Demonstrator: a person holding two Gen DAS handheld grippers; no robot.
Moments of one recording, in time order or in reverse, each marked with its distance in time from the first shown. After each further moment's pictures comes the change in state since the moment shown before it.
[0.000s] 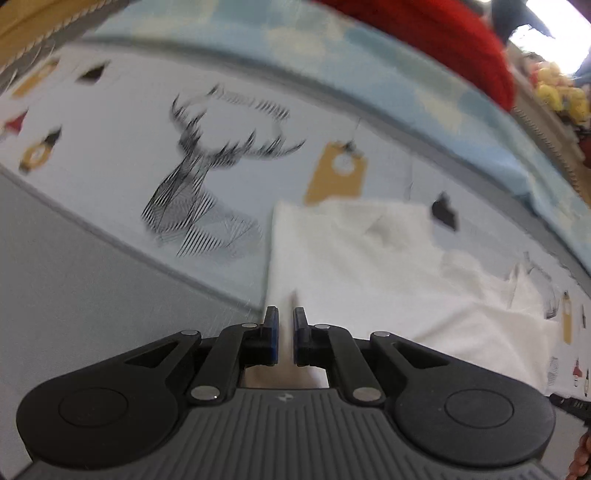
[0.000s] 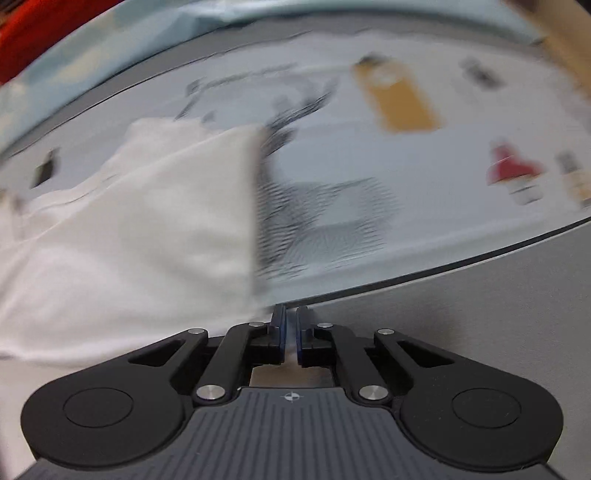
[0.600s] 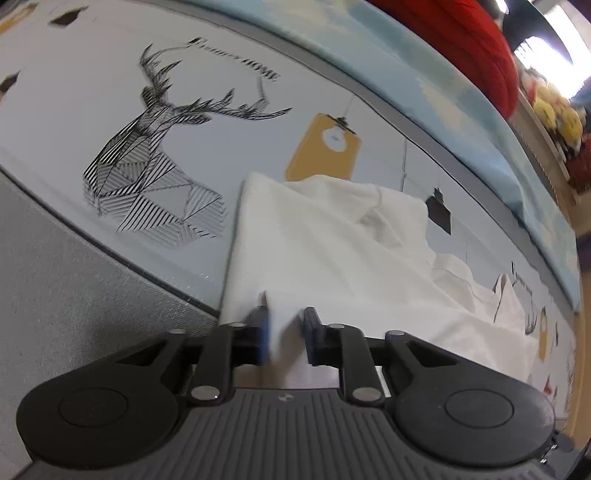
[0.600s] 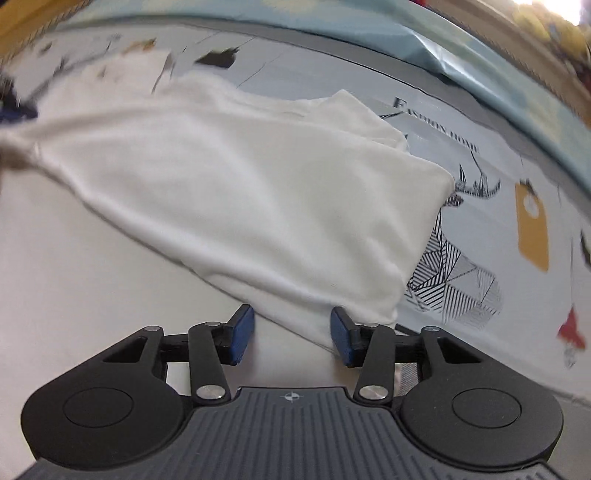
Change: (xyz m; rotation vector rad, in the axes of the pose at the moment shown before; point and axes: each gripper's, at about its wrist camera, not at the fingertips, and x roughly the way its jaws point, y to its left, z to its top) left arm 0.060 0.007 0.002 -0.085 0.072 -0.107; right arm 0.002 0.079 -0.055 -0.670 -0.065 0.135
